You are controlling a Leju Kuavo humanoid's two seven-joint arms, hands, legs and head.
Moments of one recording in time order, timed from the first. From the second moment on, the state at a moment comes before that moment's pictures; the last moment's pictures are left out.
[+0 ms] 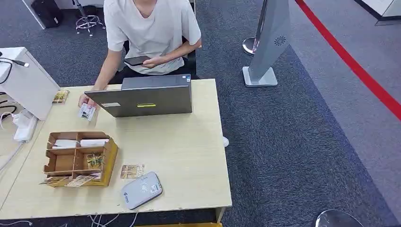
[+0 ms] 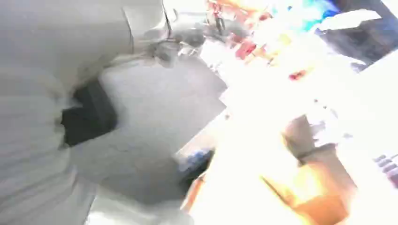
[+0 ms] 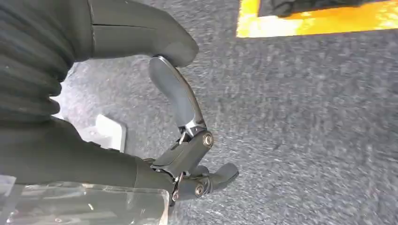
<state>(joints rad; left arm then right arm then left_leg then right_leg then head) -0.03 0.53 1.11 -0.95 -0.23 0.31 -0.44 -0.03 0.10 -1.23 -0.29 1.47 -0.03 -0.12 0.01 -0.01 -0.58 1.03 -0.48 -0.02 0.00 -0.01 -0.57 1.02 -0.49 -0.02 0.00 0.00</state>
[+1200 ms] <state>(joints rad) -0.12 0.45 0.18 -1.66 -1.38 0.25 -0.05 -0.05 0.09 -1.22 -0.26 1.55 -0.01 -0.07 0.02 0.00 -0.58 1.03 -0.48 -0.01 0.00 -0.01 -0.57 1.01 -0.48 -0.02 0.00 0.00</state>
